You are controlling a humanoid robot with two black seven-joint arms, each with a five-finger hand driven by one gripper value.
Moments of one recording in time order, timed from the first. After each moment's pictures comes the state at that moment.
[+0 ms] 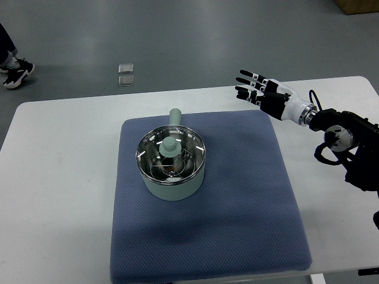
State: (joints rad) left arm 0.06 0.00 -0.05 -0.15 0.00 0.04 0.12; right arm 0.84 -0.20 0.66 0.43 -0.24 0.59 0.15
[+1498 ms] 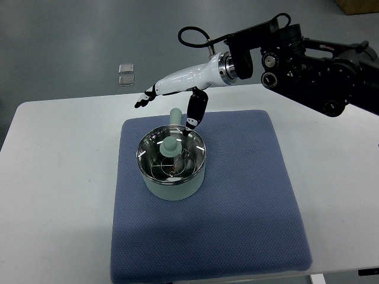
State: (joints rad) left arm 0.06 0.00 -0.05 -0.14 0.00 0.04 0.12; right arm 1.36 -0.23 0.29 1.05 -1.48 0.57 0.25
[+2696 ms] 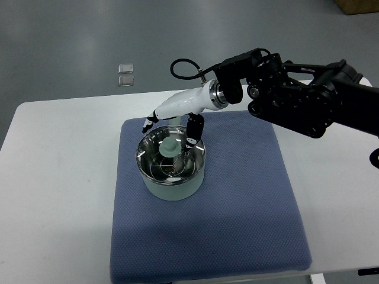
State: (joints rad) left arm 0.06 0.00 -0.05 -0.14 0.00 0.04 0.12; right arm 1.31 -0.19 0.19 1.02 -1.55 0.48 0.25
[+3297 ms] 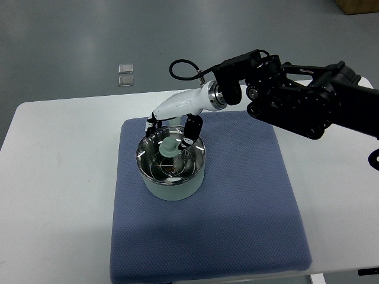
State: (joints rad) left arm 0.06 0.00 -0.05 -0.14 0.00 0.04 0.12; right arm 1.30 -0.18 0.19 1.02 -1.55 0.47 0.25
